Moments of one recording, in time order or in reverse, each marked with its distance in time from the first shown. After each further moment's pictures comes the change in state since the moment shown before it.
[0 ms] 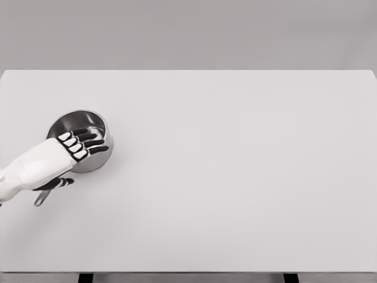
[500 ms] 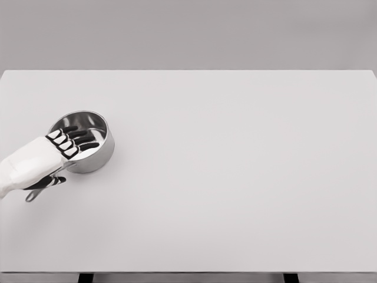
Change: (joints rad) left arm 0.034 -0.005 0.061 -0.002 0.009 0.000 0.003; right arm 0.000 0.000 0.000 0.000 0.000 0.000 0.000
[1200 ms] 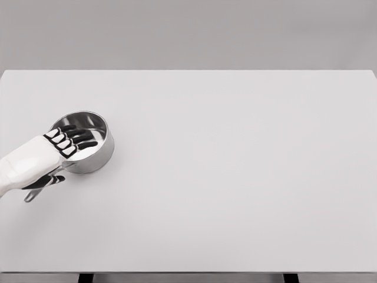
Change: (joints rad) left arm 0.003 0.002 0.009 -0.001 0.002 0.000 0.006; right arm 0.000 0.000 0.000 0.000 0.000 0.000 0.000
